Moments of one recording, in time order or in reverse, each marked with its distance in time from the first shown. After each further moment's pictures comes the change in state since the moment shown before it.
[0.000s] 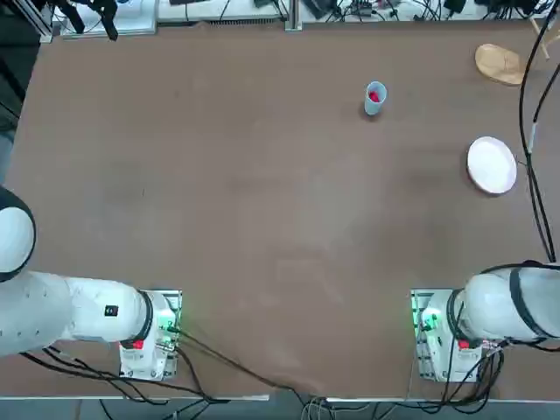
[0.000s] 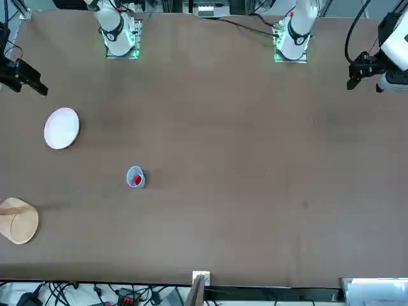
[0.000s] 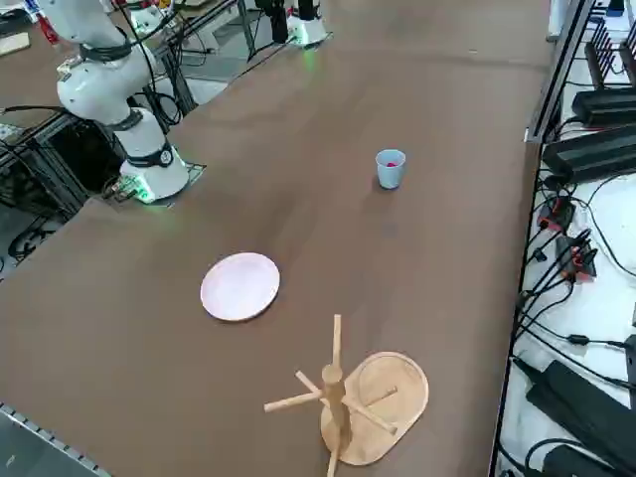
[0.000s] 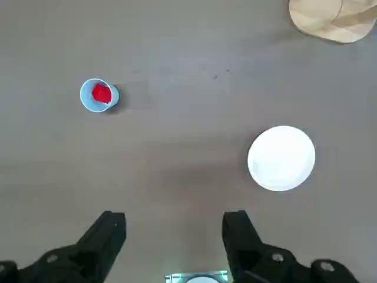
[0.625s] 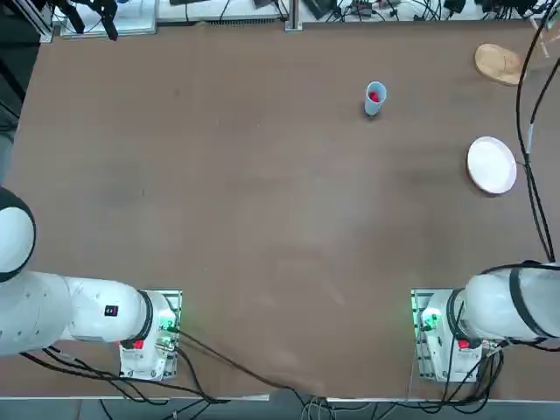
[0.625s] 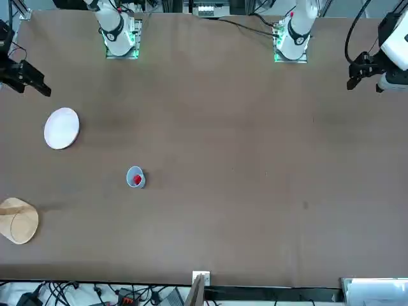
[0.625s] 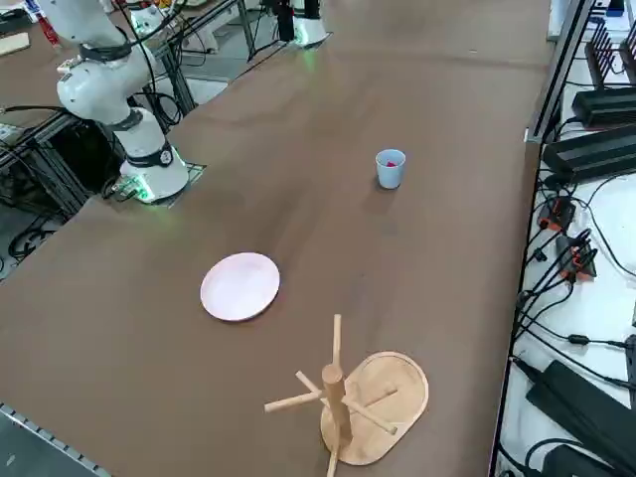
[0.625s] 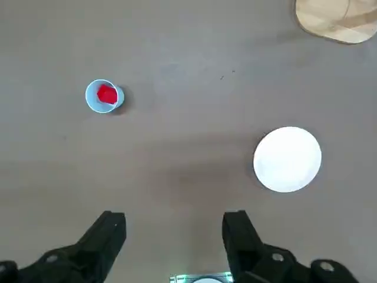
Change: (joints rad) arm 0.021 0.017 0.015 0.000 0.000 0.010 0.029
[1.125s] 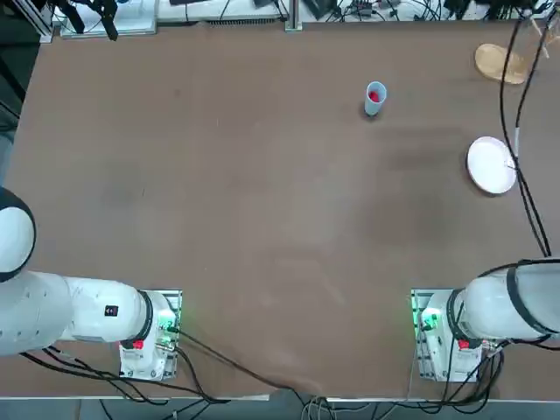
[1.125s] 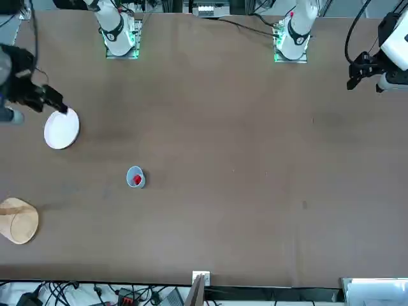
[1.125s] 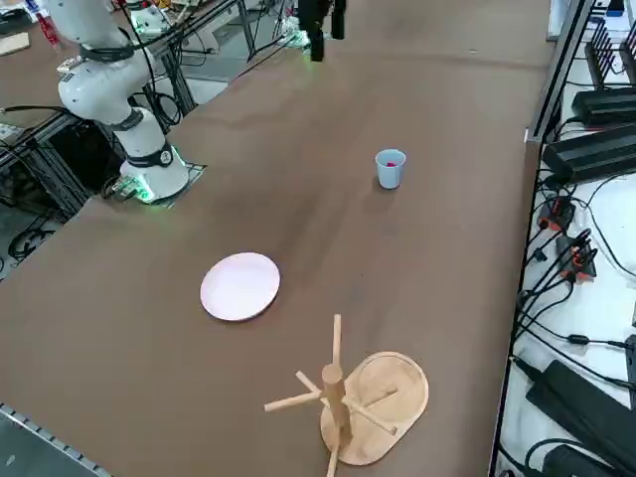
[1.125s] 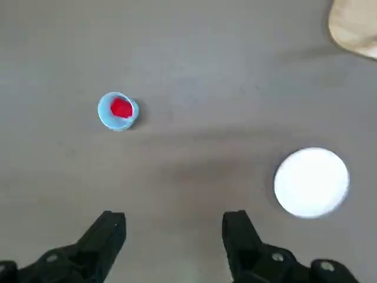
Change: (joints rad) arm 0.075 0.105 0.003 -0.014 0.000 0.149 0.060
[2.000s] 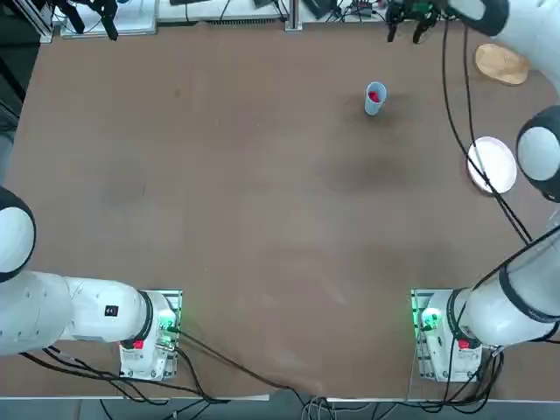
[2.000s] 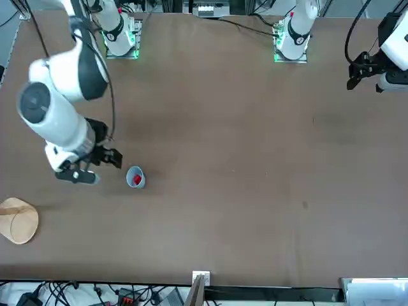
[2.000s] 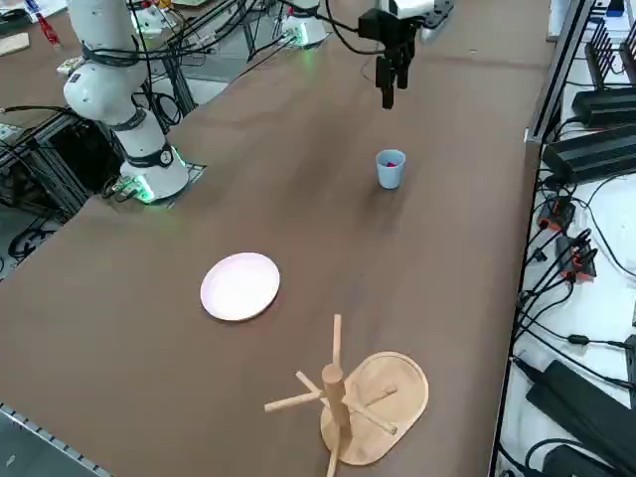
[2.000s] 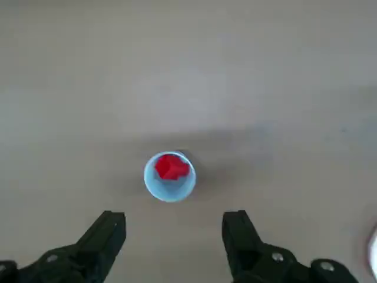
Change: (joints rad) arm 0.187 0.276 0.001 -0.013 -0.058 0.351 0.229
